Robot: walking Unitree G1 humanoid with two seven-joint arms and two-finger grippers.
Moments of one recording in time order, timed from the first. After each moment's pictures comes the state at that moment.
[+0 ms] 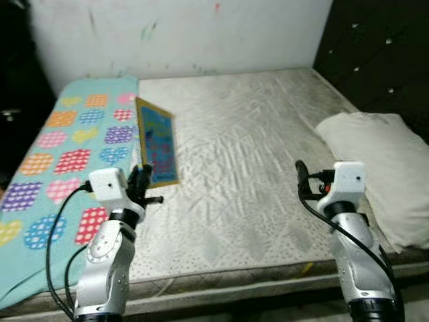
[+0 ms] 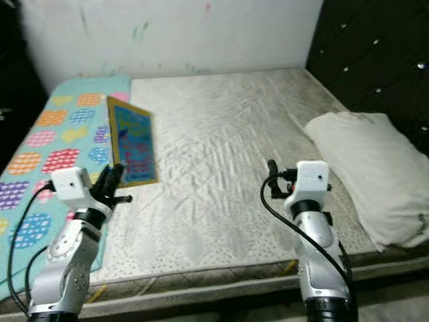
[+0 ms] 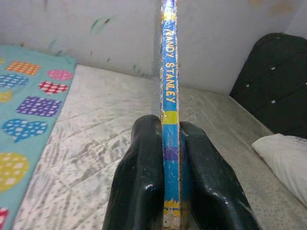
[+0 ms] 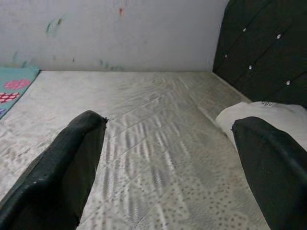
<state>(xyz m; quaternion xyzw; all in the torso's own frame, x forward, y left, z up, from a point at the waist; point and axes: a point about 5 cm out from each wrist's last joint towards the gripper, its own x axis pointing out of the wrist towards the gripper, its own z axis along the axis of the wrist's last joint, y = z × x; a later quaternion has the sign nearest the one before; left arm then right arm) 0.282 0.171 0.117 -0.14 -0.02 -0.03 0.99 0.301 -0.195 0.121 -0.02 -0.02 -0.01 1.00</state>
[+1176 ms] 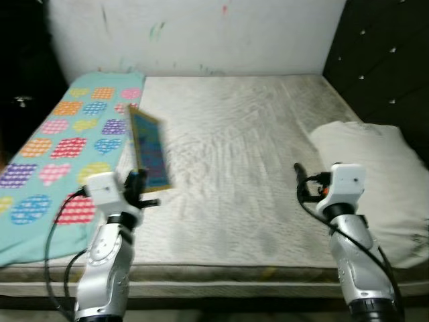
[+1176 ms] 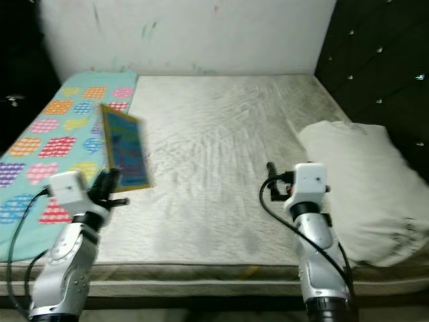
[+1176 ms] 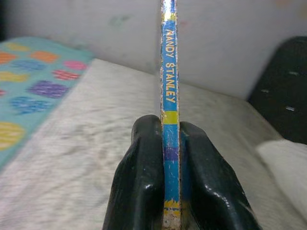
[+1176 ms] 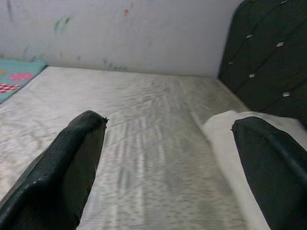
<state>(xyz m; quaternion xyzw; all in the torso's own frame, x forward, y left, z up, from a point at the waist) 0.283 0.167 0.114 -0.15 -0.01 -0.03 0.99 0.303 -0.199 0.119 -0.04 -0.02 -0.01 1.00</state>
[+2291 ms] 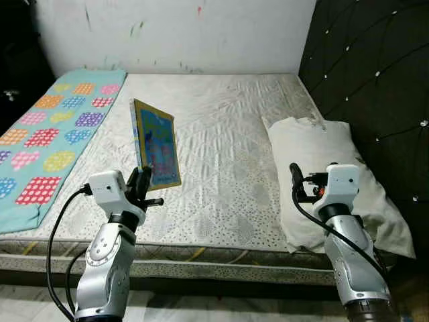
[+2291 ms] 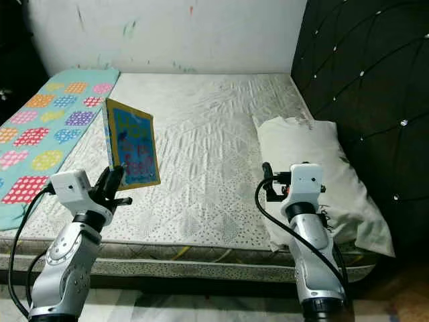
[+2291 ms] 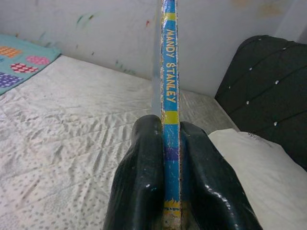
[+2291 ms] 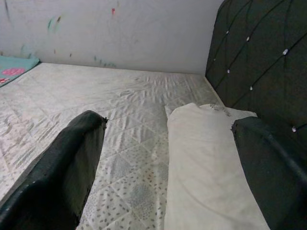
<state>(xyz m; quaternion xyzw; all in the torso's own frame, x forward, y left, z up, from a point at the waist) 0.281 0.167 0.116 -0.16 -0.02 -0.05 0.99 0.302 -0.193 0.117 -0.03 -0.02 -0.01 1.00</state>
